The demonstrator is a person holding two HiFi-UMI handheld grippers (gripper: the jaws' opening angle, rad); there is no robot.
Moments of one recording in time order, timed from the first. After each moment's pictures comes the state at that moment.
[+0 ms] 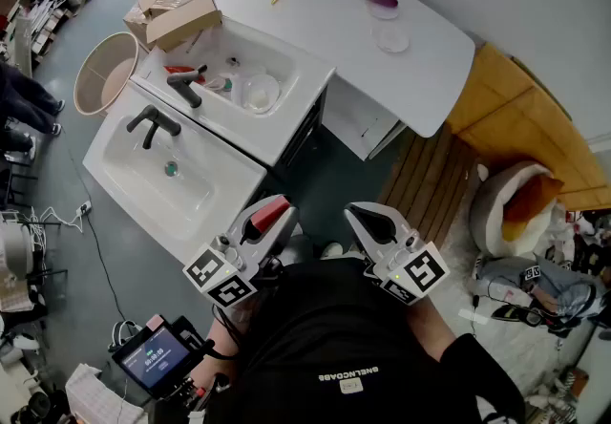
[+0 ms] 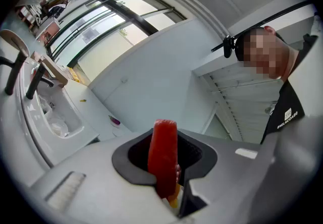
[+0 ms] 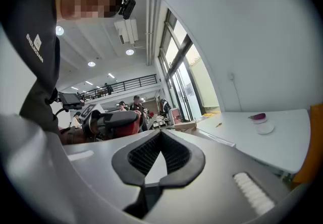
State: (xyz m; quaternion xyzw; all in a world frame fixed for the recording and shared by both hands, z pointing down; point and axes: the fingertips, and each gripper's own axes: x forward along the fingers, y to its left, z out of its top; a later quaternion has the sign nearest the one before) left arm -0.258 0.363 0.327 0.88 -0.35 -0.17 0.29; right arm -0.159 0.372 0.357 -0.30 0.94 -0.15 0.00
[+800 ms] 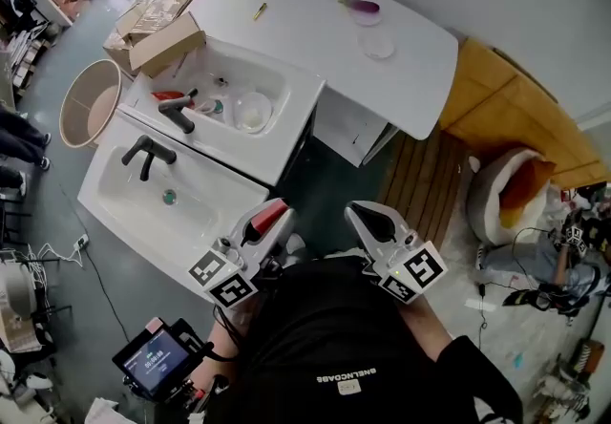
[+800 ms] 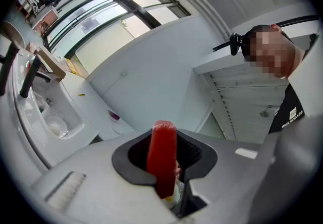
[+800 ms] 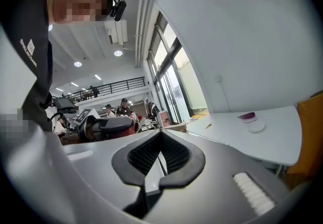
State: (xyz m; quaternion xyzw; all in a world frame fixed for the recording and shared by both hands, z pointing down) left arm -0.284 0.328 0.347 0.88 -0.31 -0.15 0.31; right arm -0.177 0.339 0.368 -0.37 0.92 -0.16 0.01
